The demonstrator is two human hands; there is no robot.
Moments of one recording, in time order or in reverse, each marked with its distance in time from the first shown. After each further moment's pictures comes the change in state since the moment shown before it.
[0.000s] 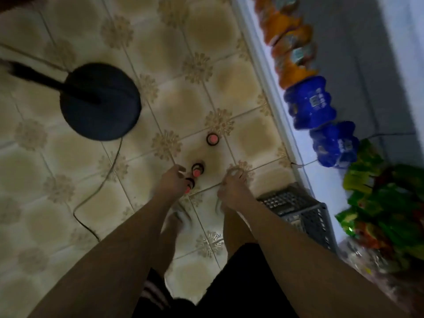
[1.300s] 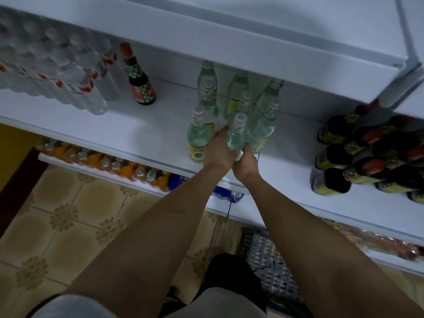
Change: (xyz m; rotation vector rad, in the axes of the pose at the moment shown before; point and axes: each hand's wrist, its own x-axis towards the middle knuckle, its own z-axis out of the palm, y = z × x) left_hand -0.248 0.534 0.216 0.555 -0.064 1.262; right_hand -0.196 0.208 -0.356 1.035 1.166 0.185
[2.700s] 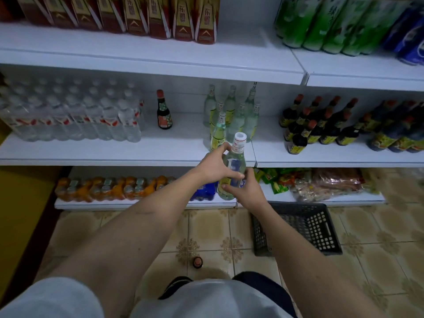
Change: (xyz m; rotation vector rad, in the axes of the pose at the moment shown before) left_hand -0.224 -0.075 -0.263 -0.247 -0.583 0.362; right_hand -0.359 -0.120 0.083 0.249 0.197 -0.029
